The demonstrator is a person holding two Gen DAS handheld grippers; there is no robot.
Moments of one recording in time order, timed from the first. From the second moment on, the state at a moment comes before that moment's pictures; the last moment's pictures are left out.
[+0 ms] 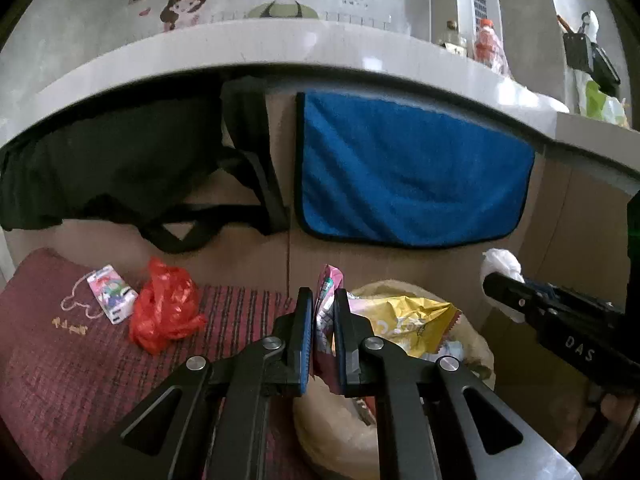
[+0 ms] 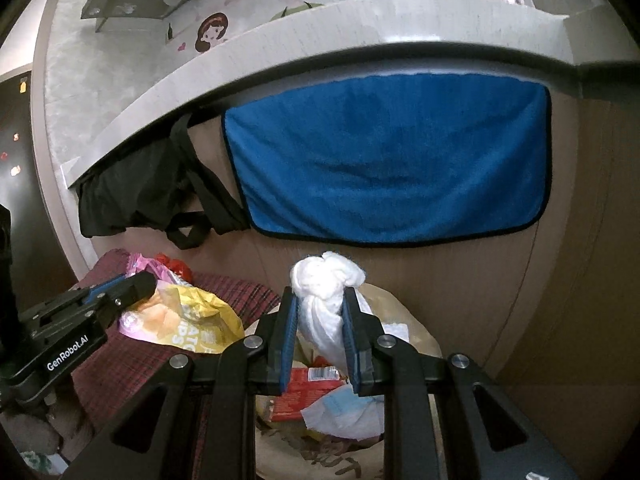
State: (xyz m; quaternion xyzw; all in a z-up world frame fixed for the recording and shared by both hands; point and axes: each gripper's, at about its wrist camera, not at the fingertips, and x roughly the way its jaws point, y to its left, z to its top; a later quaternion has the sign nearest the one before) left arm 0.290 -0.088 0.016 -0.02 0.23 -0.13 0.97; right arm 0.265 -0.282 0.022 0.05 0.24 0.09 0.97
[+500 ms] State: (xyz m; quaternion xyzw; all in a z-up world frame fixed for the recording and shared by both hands) left arm 0.336 -0.112 -0.032 -0.01 0.30 -0.15 0.94; right arm 0.297 -0.294 -0.021 0.07 0.29 0.08 0.95
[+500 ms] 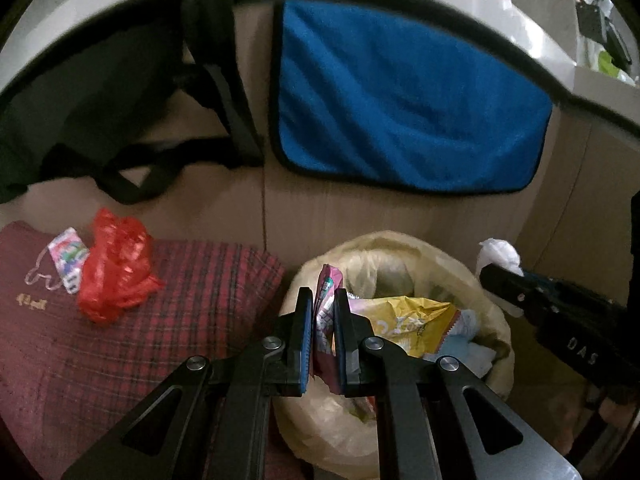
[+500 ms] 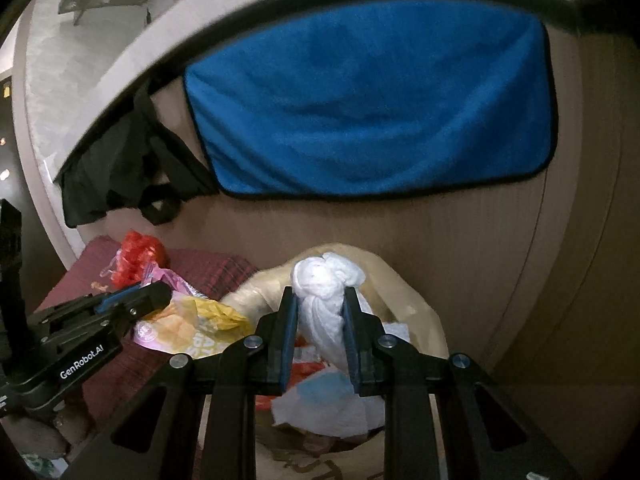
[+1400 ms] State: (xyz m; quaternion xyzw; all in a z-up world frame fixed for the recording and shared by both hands) left arm 0.346 -0.006 -0.023 -0.13 0.30 -0.14 0.94; right arm 0.292 -0.285 -0.013 0.08 0.30 0.04 0.95
